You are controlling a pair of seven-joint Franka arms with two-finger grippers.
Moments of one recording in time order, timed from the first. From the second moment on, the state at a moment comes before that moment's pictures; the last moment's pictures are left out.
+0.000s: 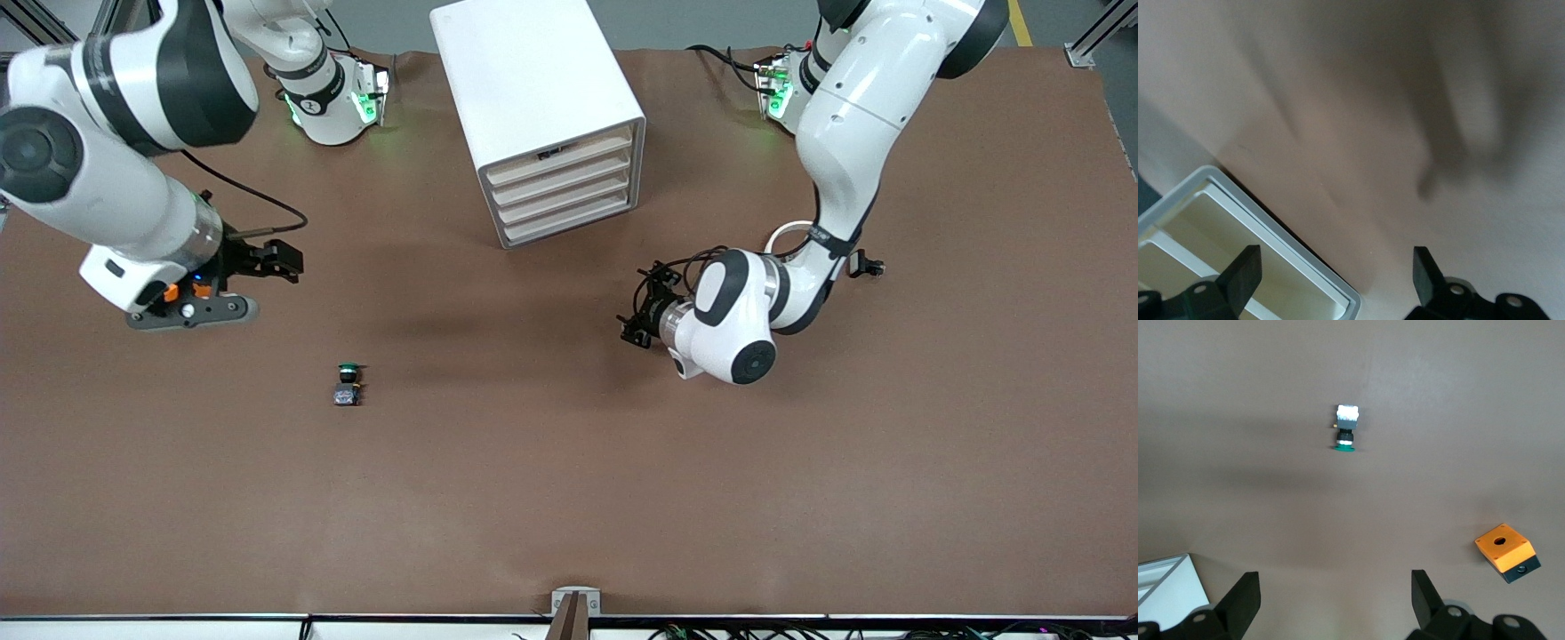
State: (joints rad) left arm -0.33 0.80 -0.22 -1.58 -0.59 1.90 -1.52; right arm 0.18 0.18 0.05 -1.63 -0.04 1.62 0.11
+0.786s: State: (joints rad) left arm -0.48 0.88 -0.23 -1.57 -0.77 1.85 -1.83; right arm 0.19 0.45 0.03 -1.72 -0.05 1.99 0.13
